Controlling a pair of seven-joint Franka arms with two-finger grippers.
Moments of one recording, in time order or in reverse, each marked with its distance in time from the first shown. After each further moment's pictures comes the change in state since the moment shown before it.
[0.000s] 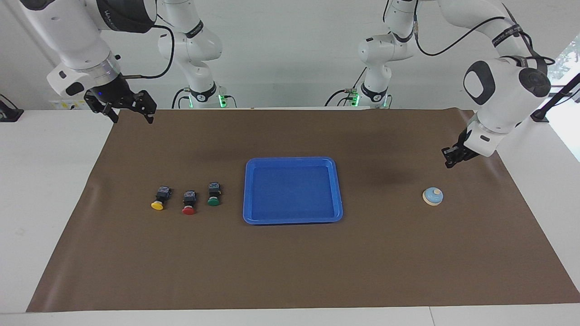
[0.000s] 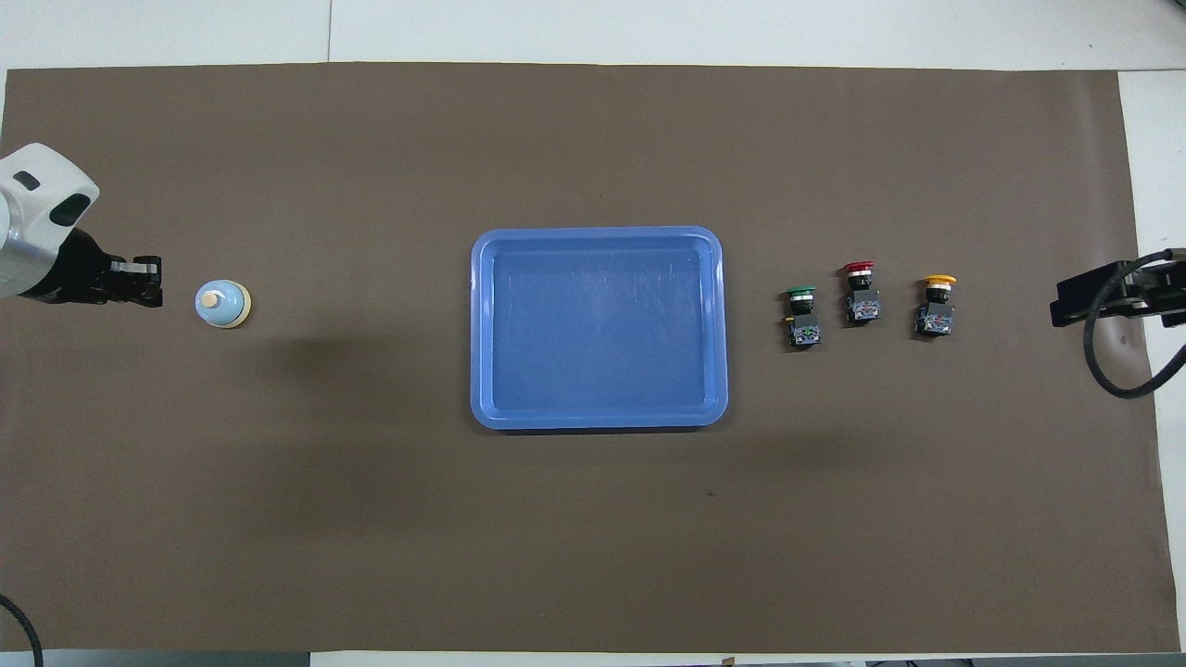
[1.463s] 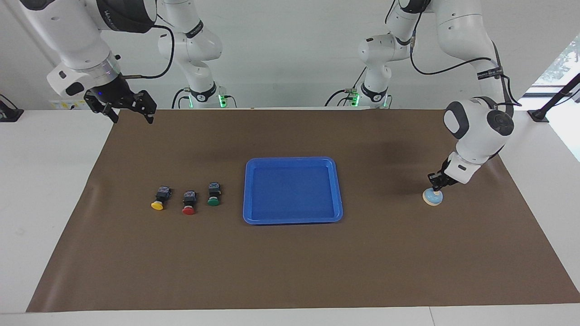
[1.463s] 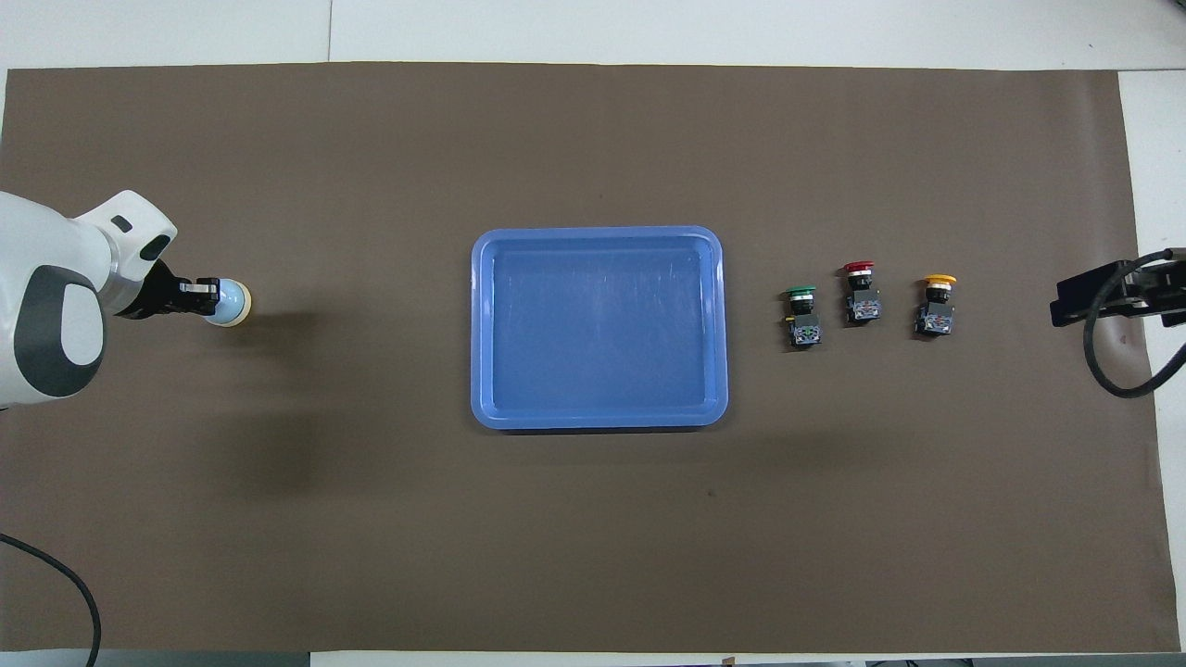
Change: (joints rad) left arm 0.012 0.098 0.002 -0.166 0.000 0.303 0.053; right arm 0.000 0.000 0.000 0.000 0.000 0.000 0.000
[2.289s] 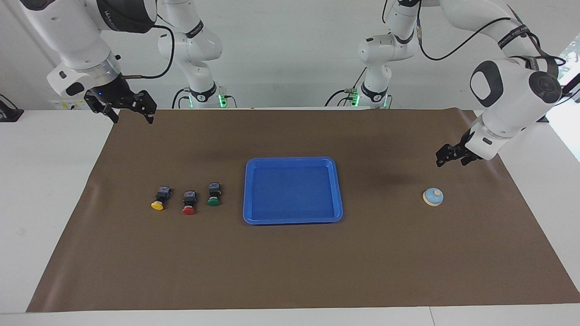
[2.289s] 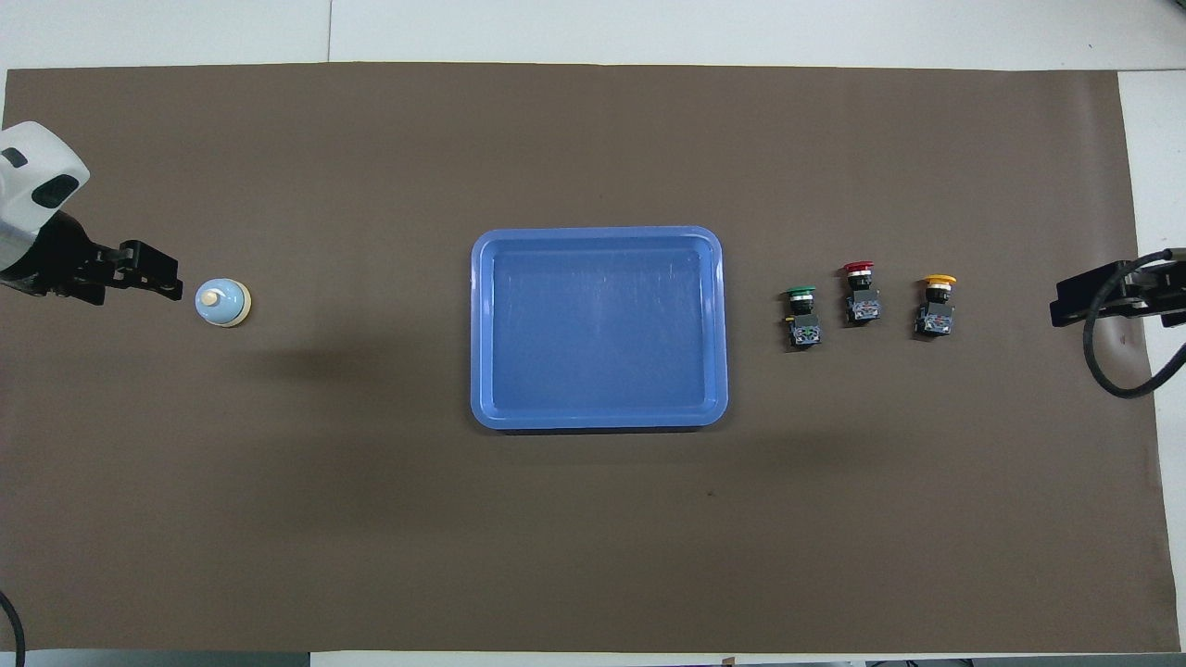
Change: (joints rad) left arm -0.018 -0.099 -0.019 0.313 0.000 -0.534 -0.001; right arm 0.000 0.000 0.000 0.000 0.000 0.000 0.000
